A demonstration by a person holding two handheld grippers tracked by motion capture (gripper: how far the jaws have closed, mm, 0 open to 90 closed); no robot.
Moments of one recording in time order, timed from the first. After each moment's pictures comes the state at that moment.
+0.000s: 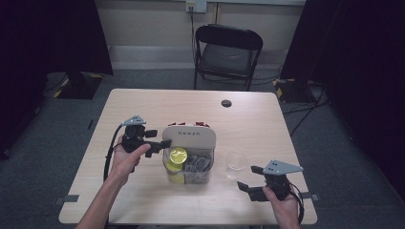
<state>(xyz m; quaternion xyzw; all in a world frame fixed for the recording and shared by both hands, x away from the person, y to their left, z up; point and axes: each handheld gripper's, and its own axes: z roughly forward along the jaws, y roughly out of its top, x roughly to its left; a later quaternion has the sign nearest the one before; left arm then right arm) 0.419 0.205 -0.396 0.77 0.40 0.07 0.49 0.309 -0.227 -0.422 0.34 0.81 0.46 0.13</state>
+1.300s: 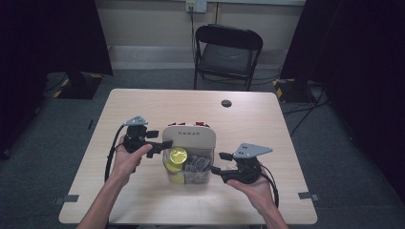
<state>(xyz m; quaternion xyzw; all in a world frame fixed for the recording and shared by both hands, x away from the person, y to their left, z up) 0.419 0.201 -0.398 0.77 0.40 0.07 0.49 0.346 -0.151 -0.395 0.28 0.81 0.50 0.11</state>
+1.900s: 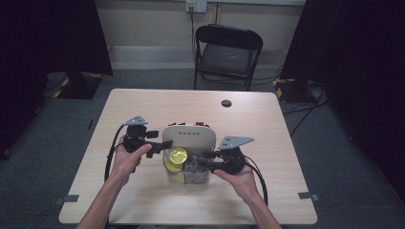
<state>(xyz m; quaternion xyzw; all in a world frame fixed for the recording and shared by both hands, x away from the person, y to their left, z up) 0.420 0.202 -0.398 0.77 0.40 0.07 0.49 0.377 -0.118 -0.407 0.26 0.82 0.50 0.06</state>
